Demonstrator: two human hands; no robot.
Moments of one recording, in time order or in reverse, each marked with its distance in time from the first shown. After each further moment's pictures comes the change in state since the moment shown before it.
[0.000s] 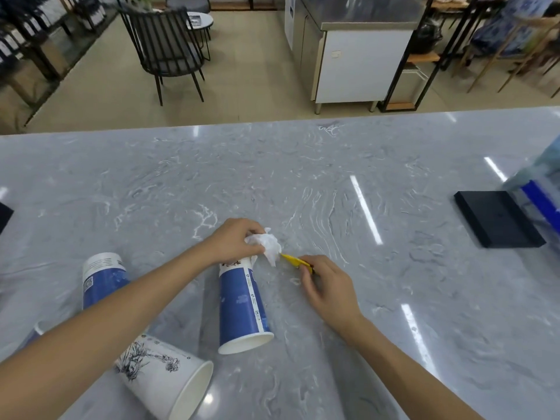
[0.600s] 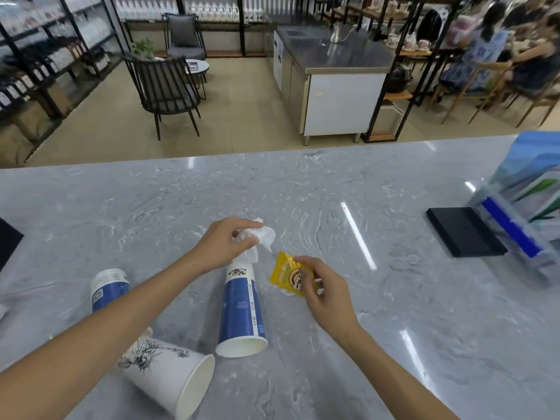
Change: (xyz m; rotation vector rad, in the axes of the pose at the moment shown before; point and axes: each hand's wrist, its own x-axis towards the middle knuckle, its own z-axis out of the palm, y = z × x) left_hand -0.035 0.040 -0.032 -0.198 0.211 0.112; right_hand -0.011 -0.030 -0.030 0.239 0.119 0.012
